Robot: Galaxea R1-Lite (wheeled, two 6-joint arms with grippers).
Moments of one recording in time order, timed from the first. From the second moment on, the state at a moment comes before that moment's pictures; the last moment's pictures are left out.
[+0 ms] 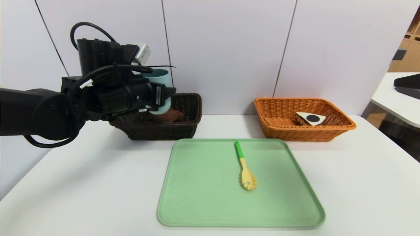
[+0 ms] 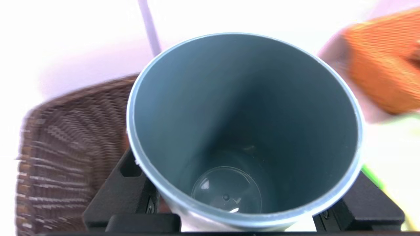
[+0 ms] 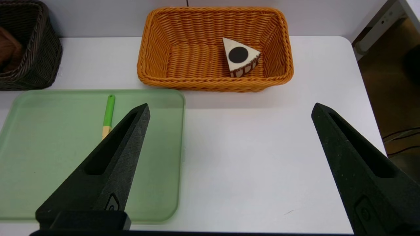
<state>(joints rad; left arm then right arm) -0.37 1.75 -1.21 -0.39 0.03 0.03 0.19 1.18 -1.39 0.60 -0.19 0.08</state>
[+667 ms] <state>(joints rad) -0.14 1.97 -1.31 -0.41 -0.02 0.03 0.16 1.17 -1.39 0.59 -0.19 0.09</state>
